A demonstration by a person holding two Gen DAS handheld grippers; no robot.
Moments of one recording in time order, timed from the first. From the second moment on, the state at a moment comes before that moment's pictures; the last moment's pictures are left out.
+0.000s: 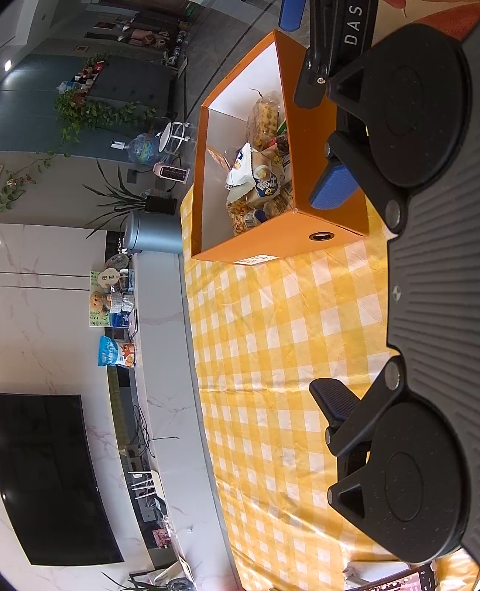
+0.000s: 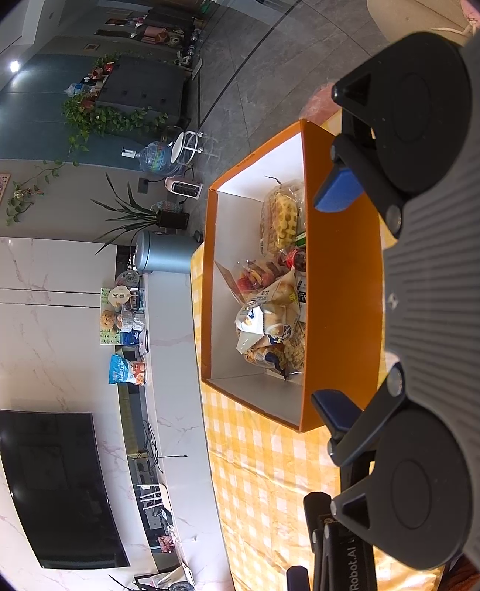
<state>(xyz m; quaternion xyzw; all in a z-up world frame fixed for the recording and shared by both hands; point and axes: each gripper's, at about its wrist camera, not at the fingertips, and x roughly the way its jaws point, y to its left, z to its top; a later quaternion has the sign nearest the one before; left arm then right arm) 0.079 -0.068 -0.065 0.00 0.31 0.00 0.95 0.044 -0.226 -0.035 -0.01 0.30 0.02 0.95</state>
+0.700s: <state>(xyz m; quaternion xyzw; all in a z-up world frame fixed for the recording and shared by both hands) 0.077 -0.071 -0.066 0.00 0.31 0.00 0.95 0.037 -0.229 -0.038 -0.02 0.30 0.02 0.95</state>
